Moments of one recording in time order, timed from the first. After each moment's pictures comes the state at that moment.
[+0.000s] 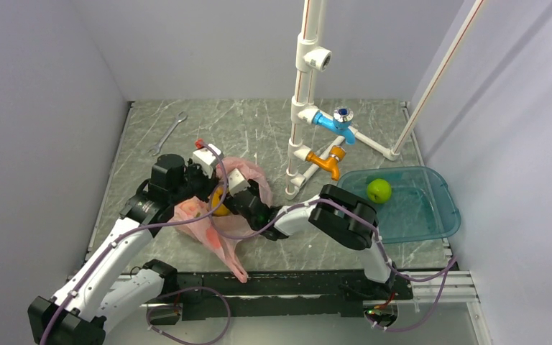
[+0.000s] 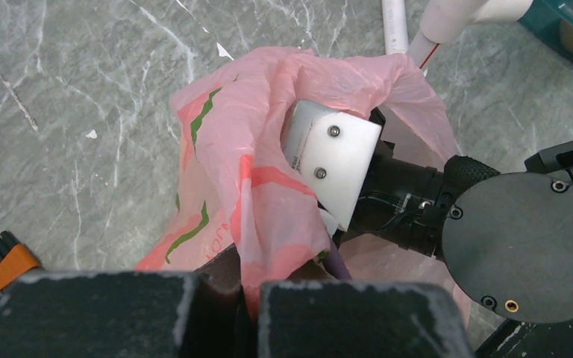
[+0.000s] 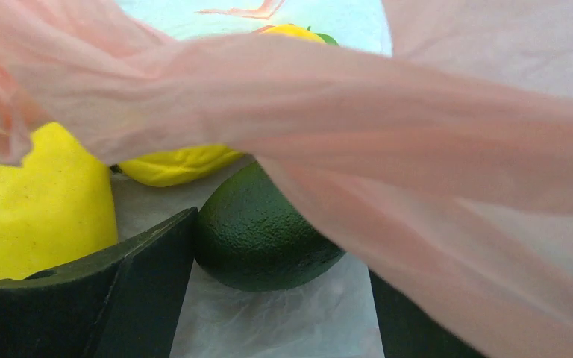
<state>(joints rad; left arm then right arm) -0.42 0.86 0.77 -0.36 0.25 0.14 1.13 2.06 1.05 0.60 0.63 -0.03</state>
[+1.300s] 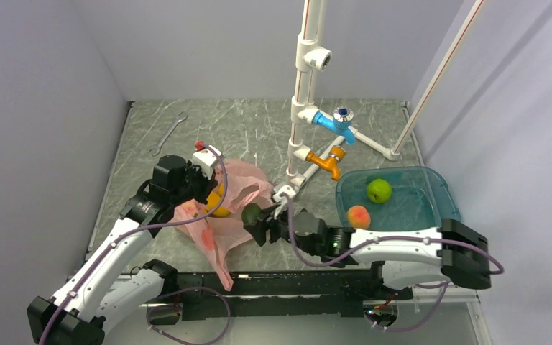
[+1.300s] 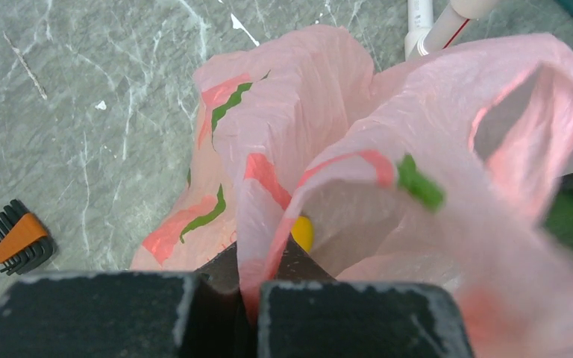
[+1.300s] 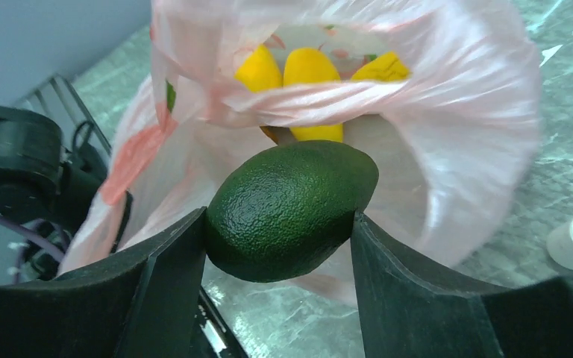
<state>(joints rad) -0.43 0.86 0.77 -0.42 0.18 0.13 1.30 1.26 0.60 0.41 0.35 0.35</state>
